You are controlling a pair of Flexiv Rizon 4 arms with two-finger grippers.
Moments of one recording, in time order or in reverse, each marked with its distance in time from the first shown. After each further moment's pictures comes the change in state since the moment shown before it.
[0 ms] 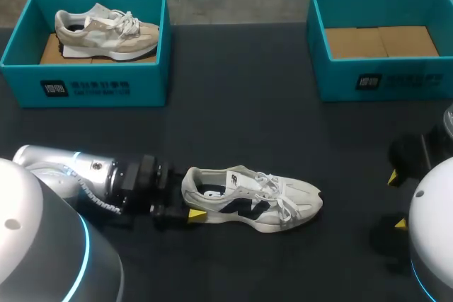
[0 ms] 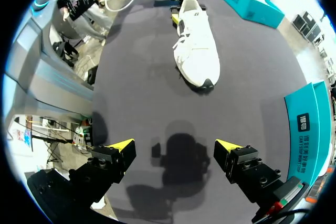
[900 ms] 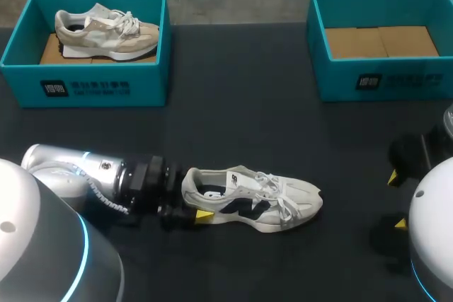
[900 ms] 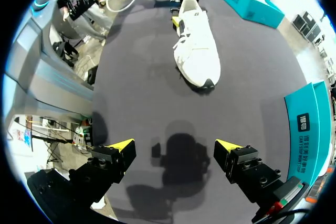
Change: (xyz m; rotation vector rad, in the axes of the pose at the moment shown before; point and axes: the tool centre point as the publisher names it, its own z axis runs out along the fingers) left arm 0.003 0.001 0.015 0.005 0.025 -0.015; right arm 0.000 0.000 0.000 0.000 0.000 0.000
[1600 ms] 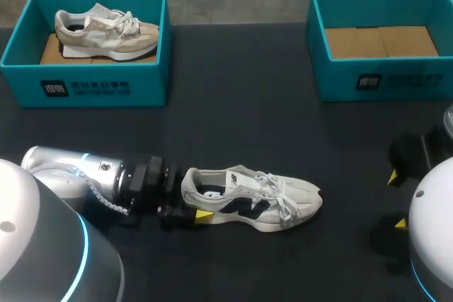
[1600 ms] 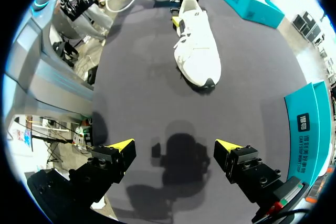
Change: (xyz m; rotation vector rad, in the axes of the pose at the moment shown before) left arm 0.000 0.000 -0.001 0.008 -0.008 -0.007; right arm 0.000 0.000 0.000 0.000 0.000 0.000
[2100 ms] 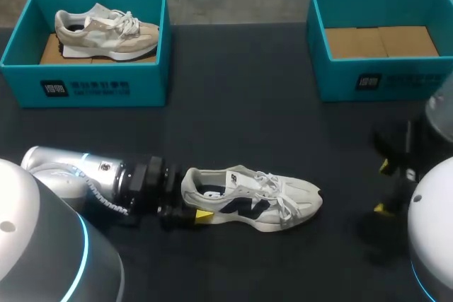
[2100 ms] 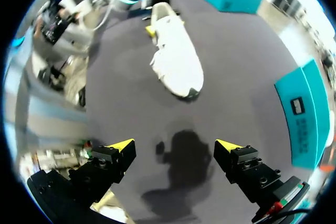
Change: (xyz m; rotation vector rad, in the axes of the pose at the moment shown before) left arm 0.000 0.000 0.000 0.000 0.000 0.000; right arm -0.015 0.035 -0.007 0.017 -0.052 0.249
